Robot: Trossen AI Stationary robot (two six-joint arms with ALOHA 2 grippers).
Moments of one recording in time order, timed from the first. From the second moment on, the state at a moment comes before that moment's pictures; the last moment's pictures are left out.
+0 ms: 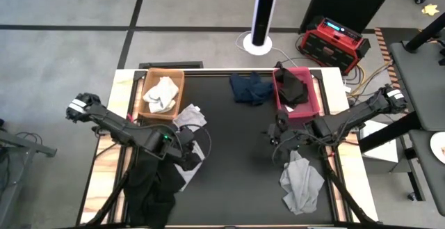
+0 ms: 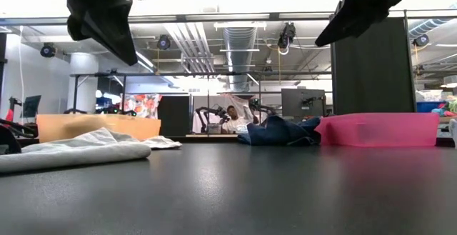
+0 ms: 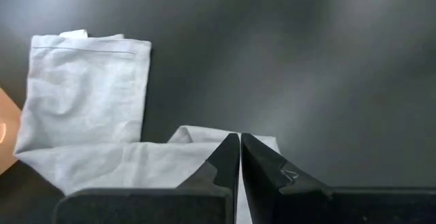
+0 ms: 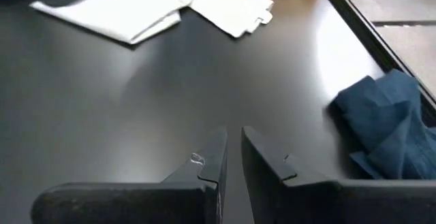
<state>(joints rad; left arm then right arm) -0.43 1.46 1.08 -0.85 -0.49 -1.03 0.34 1.17 0.78 -0.37 0.50 0.28</state>
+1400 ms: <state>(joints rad) -0.48 1.65 1.31 -1.33 -0.22 -1.13 0.53 1.16 0.78 -0.66 0.71 0.57</state>
